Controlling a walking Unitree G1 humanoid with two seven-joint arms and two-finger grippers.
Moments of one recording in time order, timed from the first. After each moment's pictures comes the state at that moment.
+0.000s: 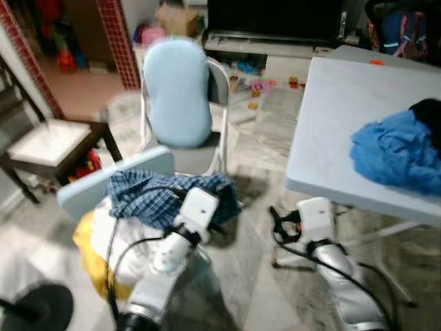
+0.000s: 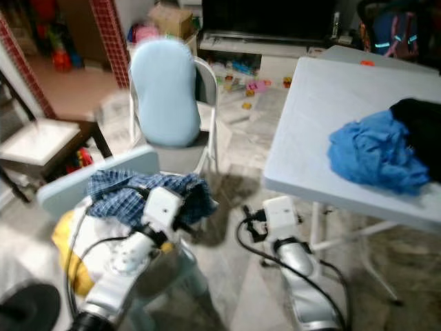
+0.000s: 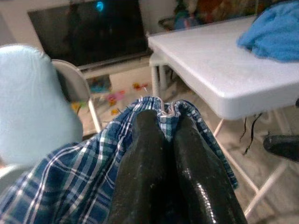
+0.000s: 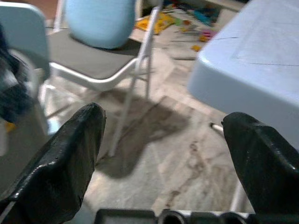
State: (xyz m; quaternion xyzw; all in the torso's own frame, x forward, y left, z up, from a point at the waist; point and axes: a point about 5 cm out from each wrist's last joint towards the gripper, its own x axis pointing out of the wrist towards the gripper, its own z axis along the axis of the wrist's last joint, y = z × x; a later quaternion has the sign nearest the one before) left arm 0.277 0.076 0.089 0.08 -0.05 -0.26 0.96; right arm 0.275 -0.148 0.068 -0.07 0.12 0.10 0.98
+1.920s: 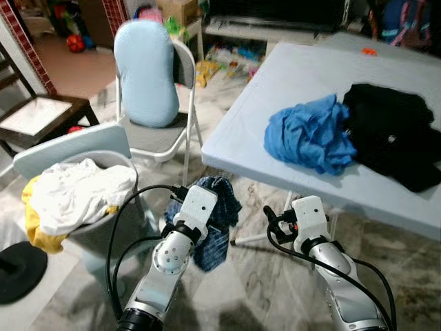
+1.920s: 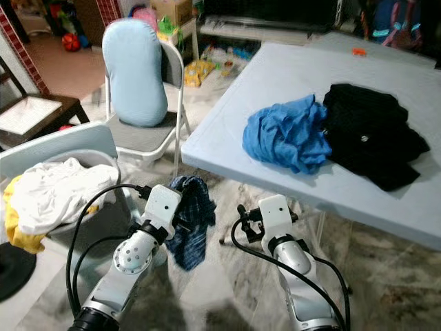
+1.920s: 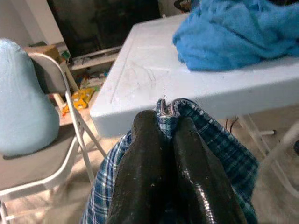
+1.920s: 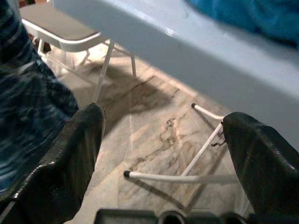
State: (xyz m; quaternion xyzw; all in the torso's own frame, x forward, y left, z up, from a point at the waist) left arm 0.286 0.070 0.092 0.10 -0.06 -0.21 0.97; right arm 0.277 -0.150 0.069 -0.09 0.12 0.10 0.98
